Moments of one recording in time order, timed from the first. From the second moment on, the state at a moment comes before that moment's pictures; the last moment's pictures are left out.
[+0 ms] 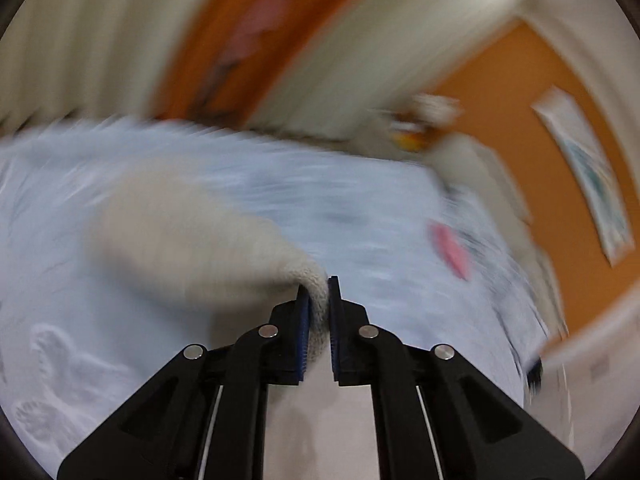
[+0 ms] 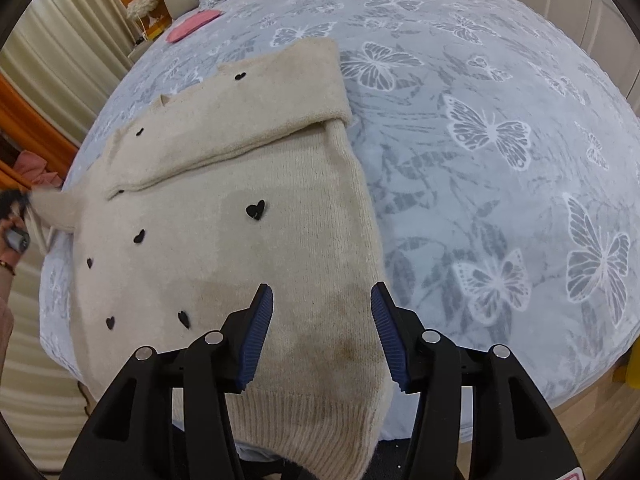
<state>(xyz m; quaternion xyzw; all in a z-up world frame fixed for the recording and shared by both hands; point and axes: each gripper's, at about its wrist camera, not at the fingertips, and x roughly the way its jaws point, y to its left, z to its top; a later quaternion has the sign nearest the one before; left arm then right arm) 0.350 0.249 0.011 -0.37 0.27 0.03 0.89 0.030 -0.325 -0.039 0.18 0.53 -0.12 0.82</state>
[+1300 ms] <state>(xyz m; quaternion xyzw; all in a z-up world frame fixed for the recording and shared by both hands) 0.259 0.125 -0.103 -0.45 0.43 -0.01 0.78 0.290 -0.254 -0.023 0.21 0.43 0.07 0.87</state>
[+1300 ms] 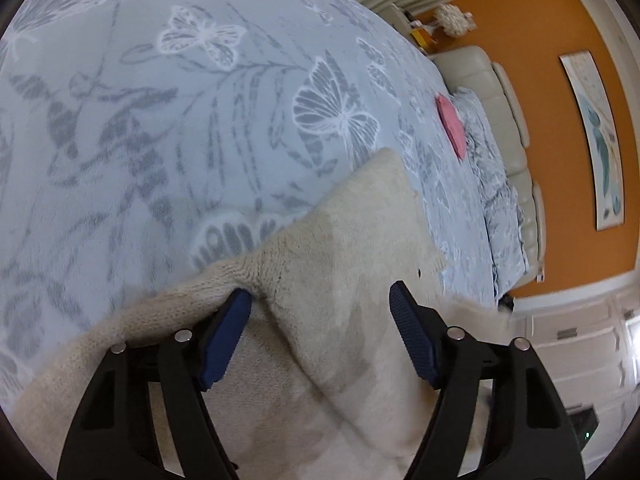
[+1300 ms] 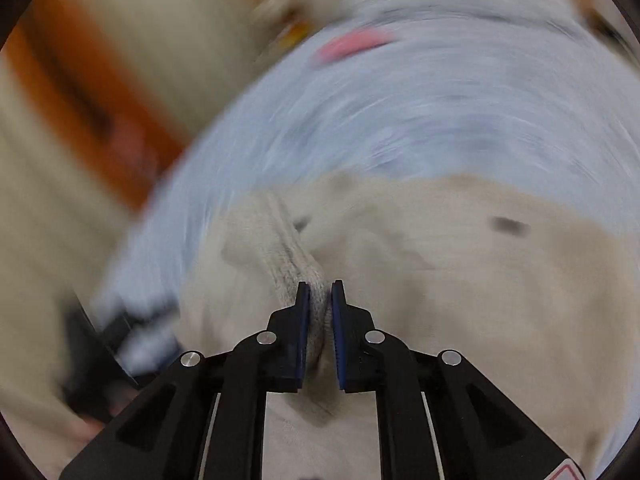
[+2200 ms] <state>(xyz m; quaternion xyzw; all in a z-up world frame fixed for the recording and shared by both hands) 0.267 0.116 -0.058 -0.42 0.36 -0.04 0.83 0.236 -0.405 -0.011 0.30 0.34 0.03 0.89</state>
